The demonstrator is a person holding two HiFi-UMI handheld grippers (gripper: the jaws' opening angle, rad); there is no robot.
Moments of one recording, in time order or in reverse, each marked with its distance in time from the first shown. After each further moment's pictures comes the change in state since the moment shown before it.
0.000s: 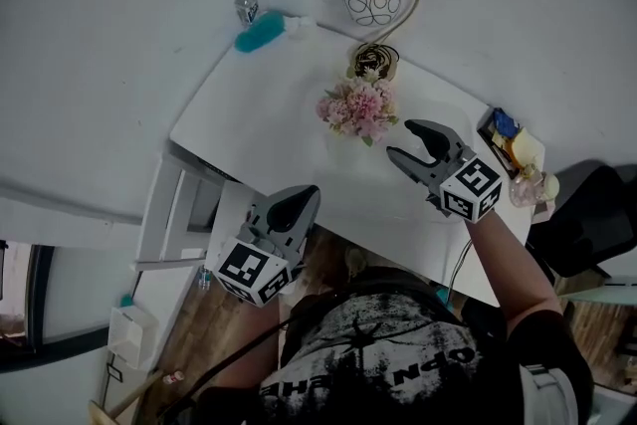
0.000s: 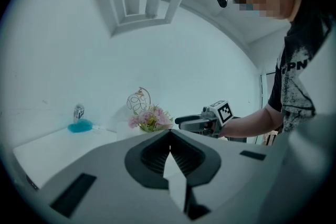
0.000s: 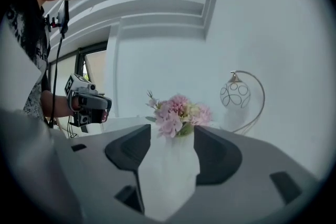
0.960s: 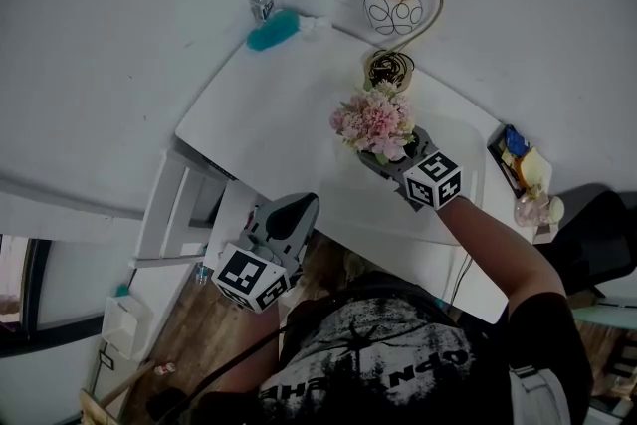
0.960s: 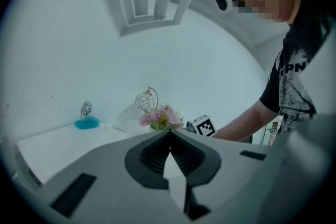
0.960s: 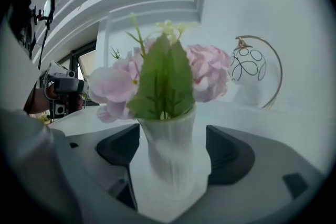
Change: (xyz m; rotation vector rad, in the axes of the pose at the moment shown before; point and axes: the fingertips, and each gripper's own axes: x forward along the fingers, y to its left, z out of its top) left arm -0.002 0.026 -0.004 -0.047 -0.011 0.060; right arm 0.100 -0.019 -0.059 0.095 0.055 0.033
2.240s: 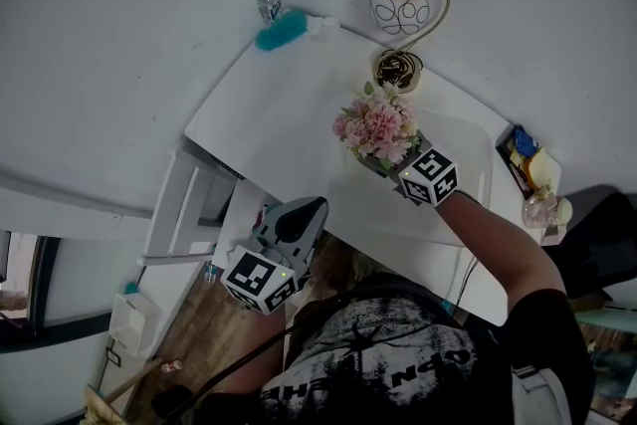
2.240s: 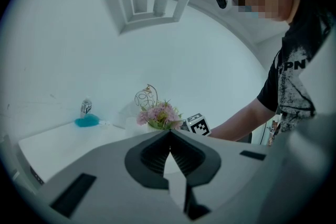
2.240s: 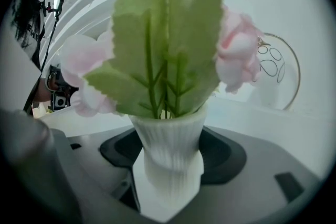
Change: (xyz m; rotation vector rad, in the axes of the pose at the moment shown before) left arm 0.001 -0.007 -0.007 -0.001 0.028 0.004; right arm 0.023 0.016 -0.003 -0.074 0.005 0.098
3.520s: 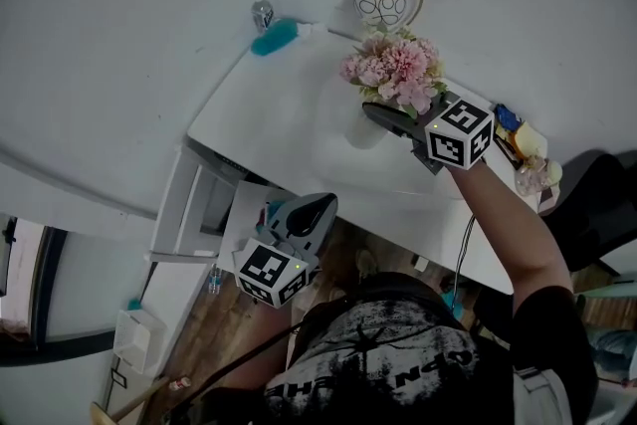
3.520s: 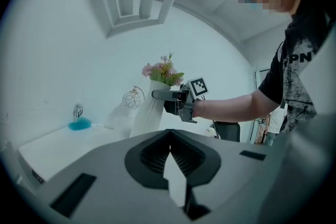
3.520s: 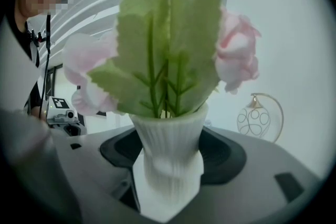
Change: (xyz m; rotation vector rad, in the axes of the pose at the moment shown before) left arm -0.045 -0.055 -0.010 0.086 0.010 -0.098; right arm -0.082 0.046 0.146 -0.051 -0.147 -0.080
